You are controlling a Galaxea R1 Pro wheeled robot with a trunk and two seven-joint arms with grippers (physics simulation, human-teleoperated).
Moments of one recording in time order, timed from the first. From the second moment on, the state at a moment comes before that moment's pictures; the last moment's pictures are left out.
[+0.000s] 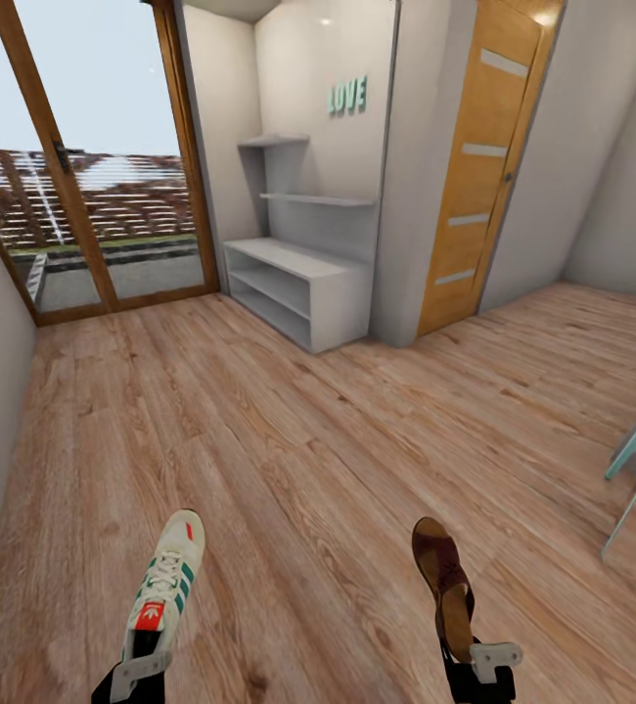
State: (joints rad) left arm -0.22 0.02 0.31 -0.45 -0.09 -0.45 -0.04; right arm -0.38 -0.07 0.19 -0.12 -0.11 -0.66 -0.06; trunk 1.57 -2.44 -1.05
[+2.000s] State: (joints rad) left arm -0.22 0.02 0.31 -0.43 -0.09 -0.45 -0.05; right arm -0.38 -0.07 0.18 -0.12 -0.11 -0.66 -0.06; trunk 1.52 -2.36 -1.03
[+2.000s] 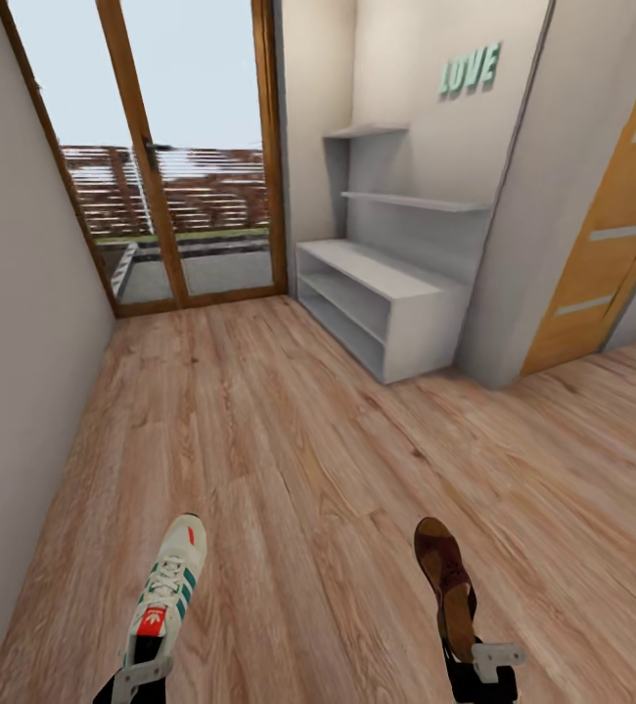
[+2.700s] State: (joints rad) left arm -0.22 0.02 0.31 -0.43 -0.09 -0.45 -0.05; right arm -0.38 -0.08 0.18 -0.12 -0.11 -0.66 -0.06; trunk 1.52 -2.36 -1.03
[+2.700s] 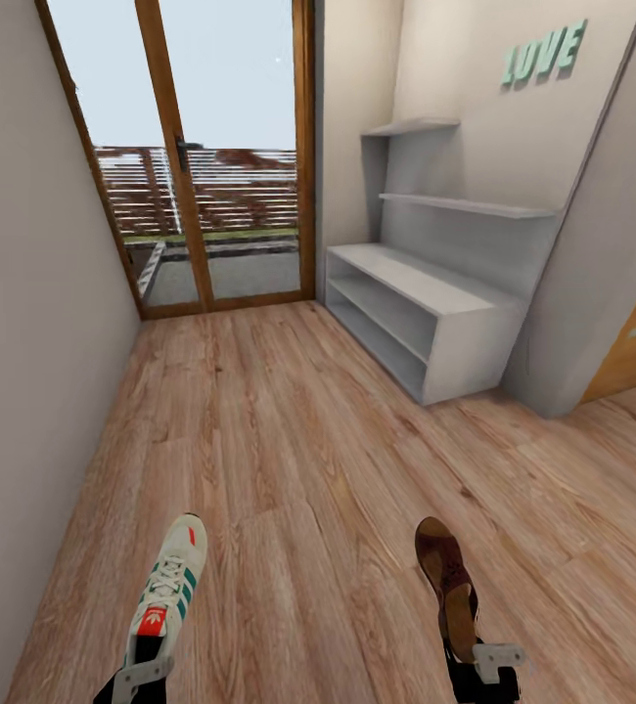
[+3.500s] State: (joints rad) left arm -0.22 0.02 0.31 -0.43 -0.09 -0.45 -0.05; right arm -0.38 -0.08 0.18 -0.12 -0.11 -0.66 -0.06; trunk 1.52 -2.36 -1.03
